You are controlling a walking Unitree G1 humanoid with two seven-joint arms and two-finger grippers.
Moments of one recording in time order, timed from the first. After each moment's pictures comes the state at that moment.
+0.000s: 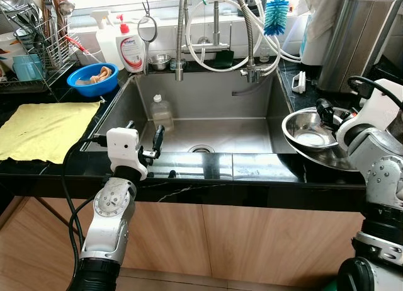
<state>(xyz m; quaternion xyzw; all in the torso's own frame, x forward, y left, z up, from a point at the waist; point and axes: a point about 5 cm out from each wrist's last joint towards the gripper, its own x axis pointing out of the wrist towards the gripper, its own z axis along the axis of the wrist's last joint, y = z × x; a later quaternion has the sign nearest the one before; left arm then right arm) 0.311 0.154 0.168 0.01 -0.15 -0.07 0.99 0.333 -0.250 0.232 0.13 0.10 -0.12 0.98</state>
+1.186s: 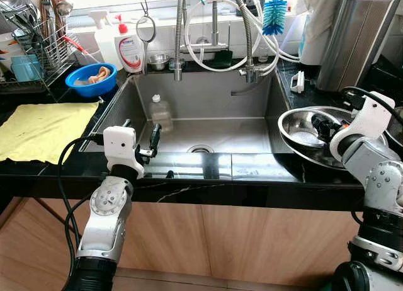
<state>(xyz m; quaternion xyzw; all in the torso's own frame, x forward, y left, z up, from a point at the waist) 0.312 0.158 0.171 0.02 -0.15 -0.07 0.99 0.329 -0.237 0.214 0.16 0.16 -0.10 0.97</state>
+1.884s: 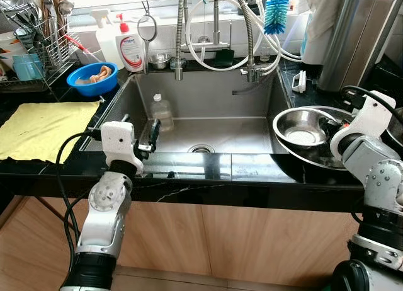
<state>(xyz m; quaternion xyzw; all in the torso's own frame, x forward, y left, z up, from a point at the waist) 0.316 0.160 0.180 0.01 -0.17 -0.07 0.98 0.329 -0.241 0.218 0.15 0.15 -0.11 0.97</state>
